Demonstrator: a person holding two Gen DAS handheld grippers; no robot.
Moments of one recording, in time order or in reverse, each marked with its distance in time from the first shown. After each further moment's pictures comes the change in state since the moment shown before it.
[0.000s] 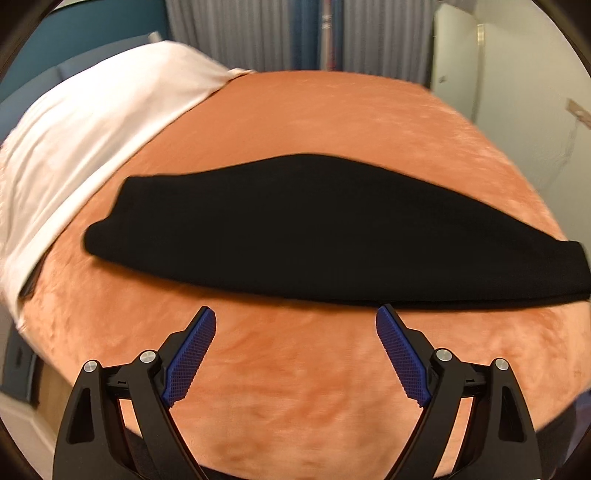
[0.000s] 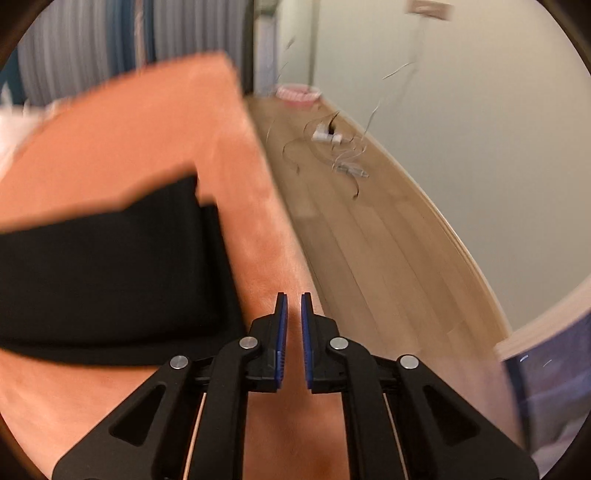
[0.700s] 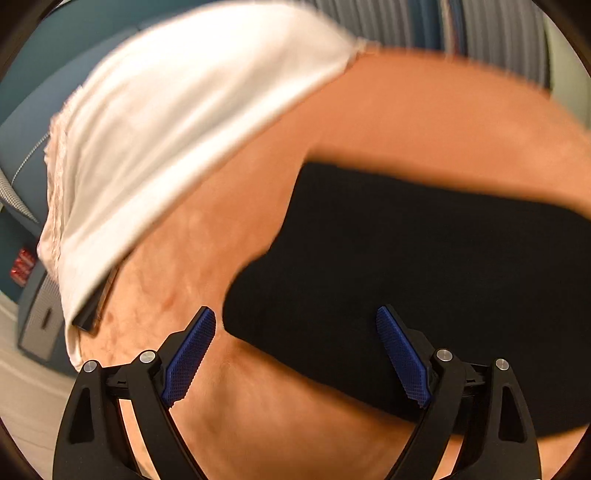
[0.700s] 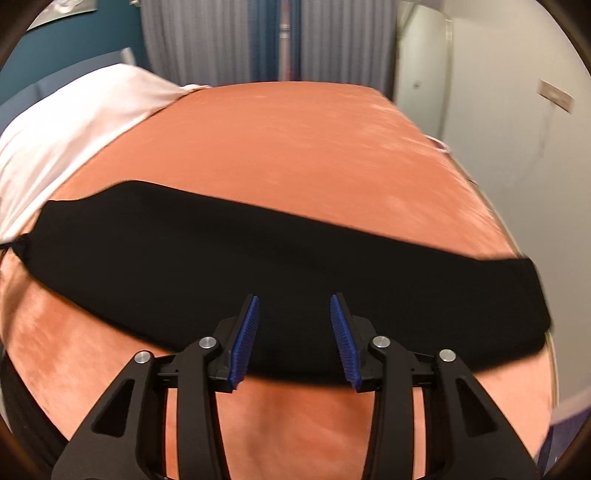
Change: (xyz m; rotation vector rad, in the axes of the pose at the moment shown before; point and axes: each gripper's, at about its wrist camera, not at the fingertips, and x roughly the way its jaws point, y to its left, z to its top) left arm 0.140 0.234 0.059 -0.141 0.132 0.357; right arm -0.081 0.310 -0.014 -0.335 0.030 0.400
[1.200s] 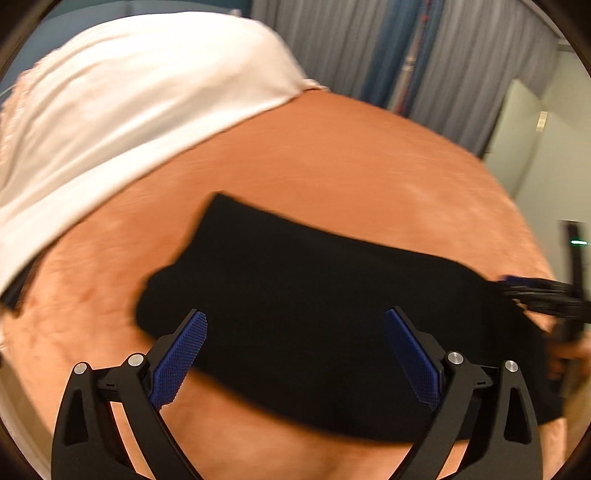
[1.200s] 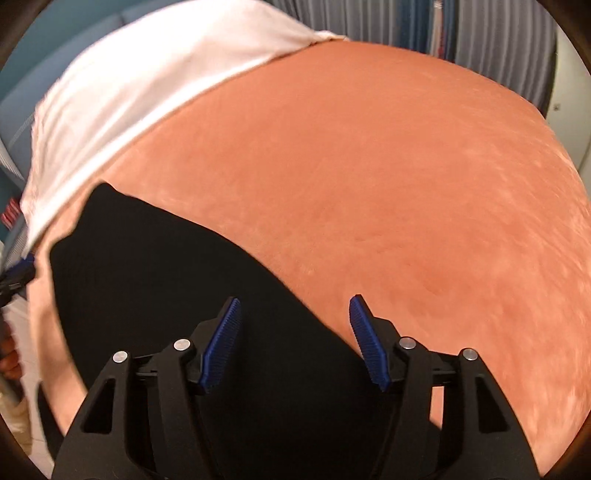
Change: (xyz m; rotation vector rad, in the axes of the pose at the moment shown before) left arm -0.077 -0.008 0.002 -0.132 -0.166 -0.469; right arm 0.196 0.162 0.148 -0.328 0.236 0.336
